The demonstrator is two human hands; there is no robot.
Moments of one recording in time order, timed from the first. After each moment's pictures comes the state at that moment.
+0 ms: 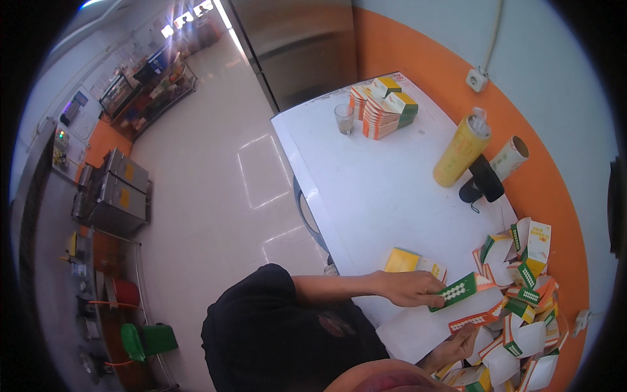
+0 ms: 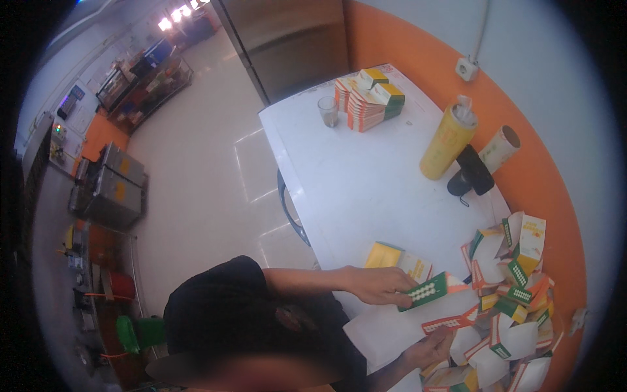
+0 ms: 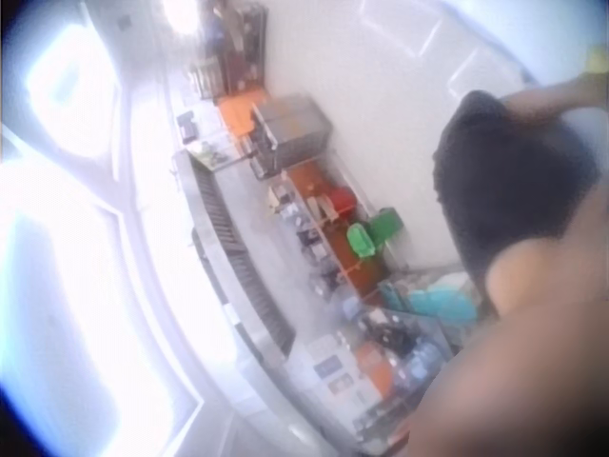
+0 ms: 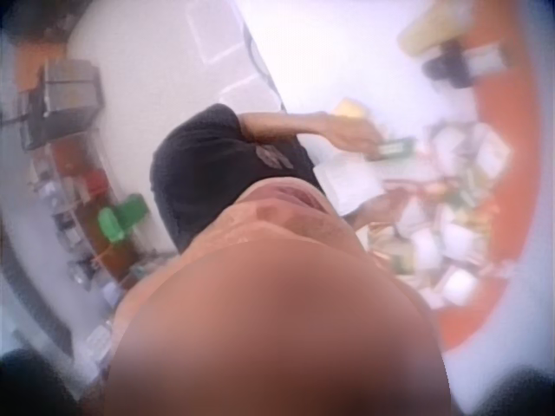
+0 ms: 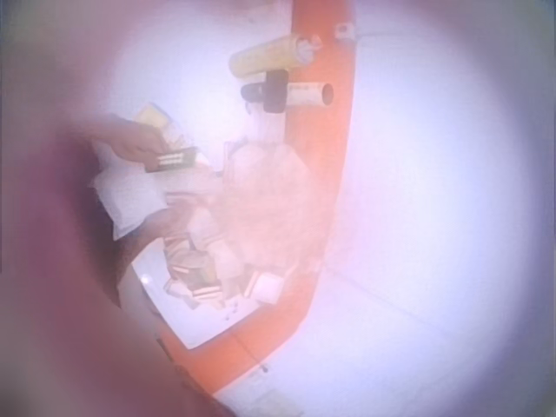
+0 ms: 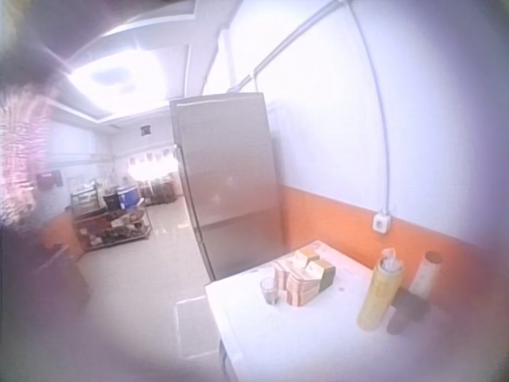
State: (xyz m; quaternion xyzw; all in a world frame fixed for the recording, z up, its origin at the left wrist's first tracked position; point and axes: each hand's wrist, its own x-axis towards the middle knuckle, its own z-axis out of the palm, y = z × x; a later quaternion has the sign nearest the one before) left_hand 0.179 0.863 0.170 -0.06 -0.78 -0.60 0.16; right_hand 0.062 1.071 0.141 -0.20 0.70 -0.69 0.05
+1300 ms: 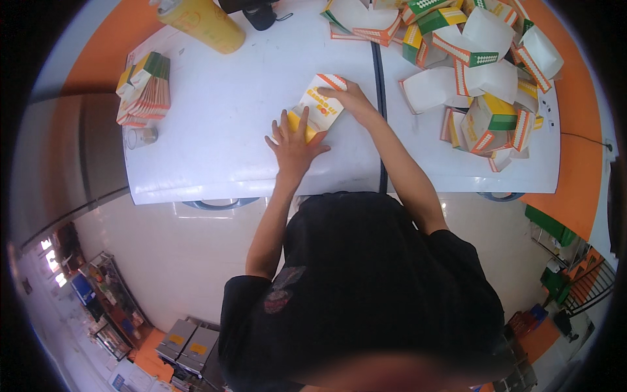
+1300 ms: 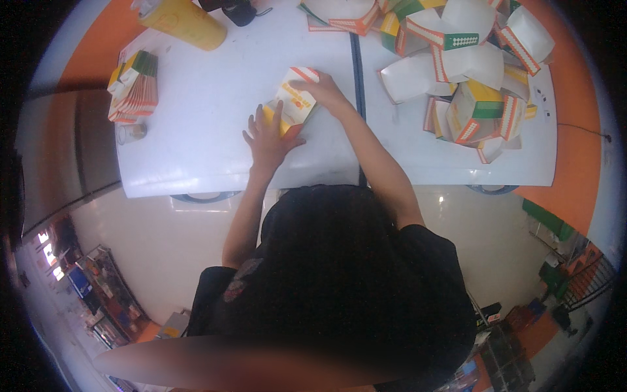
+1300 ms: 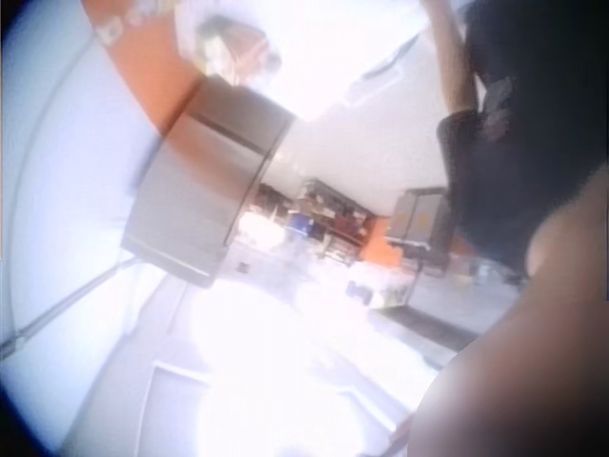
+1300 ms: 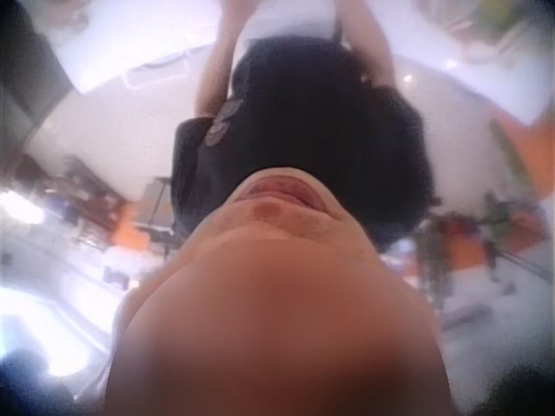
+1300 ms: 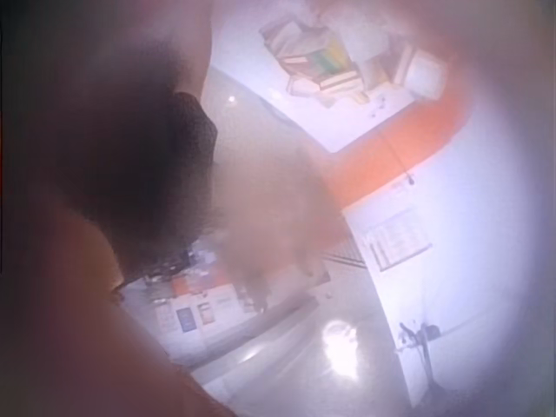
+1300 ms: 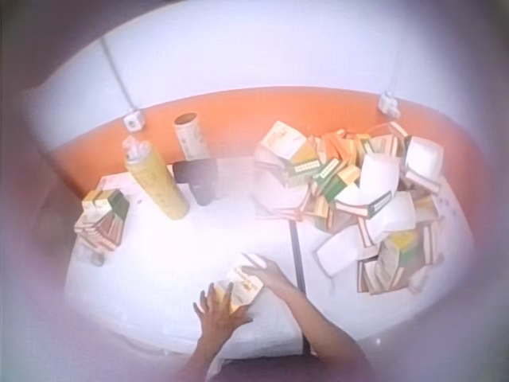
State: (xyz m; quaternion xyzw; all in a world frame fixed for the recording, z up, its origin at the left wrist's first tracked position) left_hand 0.178 0.862 0.011 0.21 -0.97 -0.13 0.01; right_hand -0.011 0.973 -0.007 -0.06 0.64 -0.64 0.42
